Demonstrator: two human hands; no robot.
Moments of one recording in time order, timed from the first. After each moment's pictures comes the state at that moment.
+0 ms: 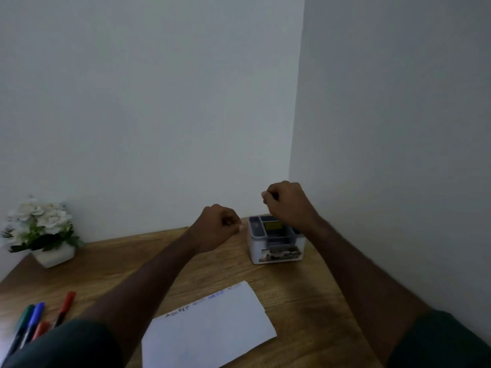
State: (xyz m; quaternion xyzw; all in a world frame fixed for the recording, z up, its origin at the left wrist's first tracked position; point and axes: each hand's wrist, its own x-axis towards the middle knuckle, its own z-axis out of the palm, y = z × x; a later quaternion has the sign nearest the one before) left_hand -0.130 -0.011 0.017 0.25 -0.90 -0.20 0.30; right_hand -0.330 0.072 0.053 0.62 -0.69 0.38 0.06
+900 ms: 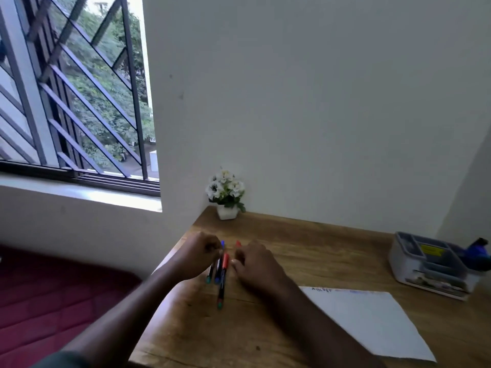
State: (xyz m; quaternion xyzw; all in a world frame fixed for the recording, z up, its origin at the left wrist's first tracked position) left_hand 0.218 0.034 -0.057 0.53 -0.76 -0.15 0.34; right_hand 0.033 0.054 -0.055 0.78 -0.57 0.21 -0.13
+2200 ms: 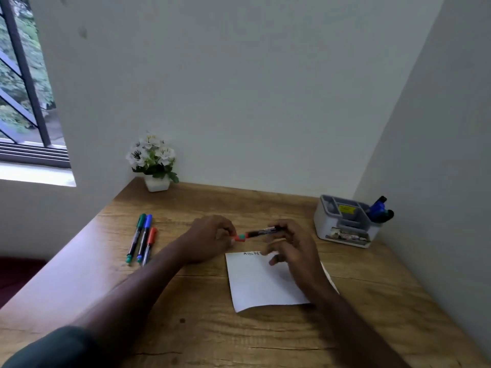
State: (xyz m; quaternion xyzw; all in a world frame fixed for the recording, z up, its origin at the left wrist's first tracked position) left_hand 0.066 0.029 -0.067 0.40 -0.87 -0.20 0.22; right_hand -0.147 0.135 -0.059 0.61 -0.53 0.54 -0.25
